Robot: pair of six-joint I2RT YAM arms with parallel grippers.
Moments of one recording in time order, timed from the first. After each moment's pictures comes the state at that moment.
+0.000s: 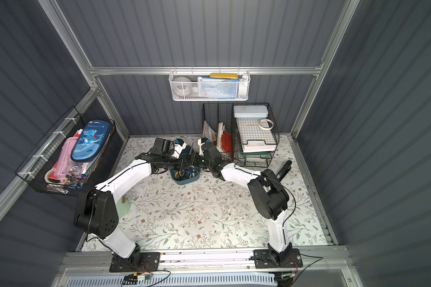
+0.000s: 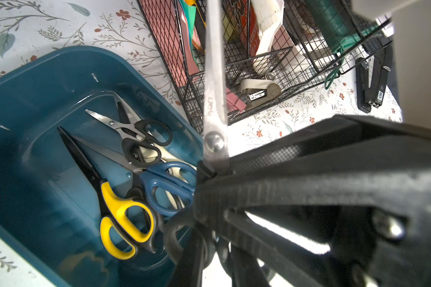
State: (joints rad) left arm -0.37 1.68 1.30 -0.48 0.38 -0.02; right arm 0.66 2.00 1.41 0.19 -0.28 0.85
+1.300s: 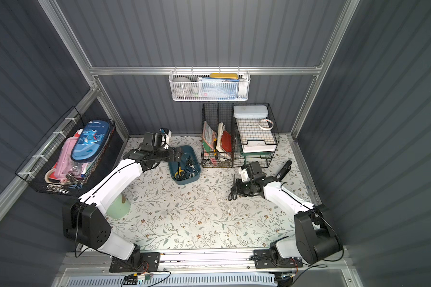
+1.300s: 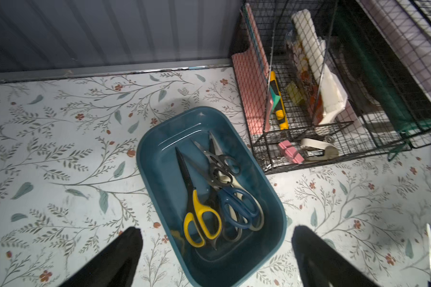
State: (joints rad) left arm -0.36 1.58 1.39 -0.53 0.00 -0.14; right arm 0.31 1.40 0.81 -0.45 -0.44 0.51
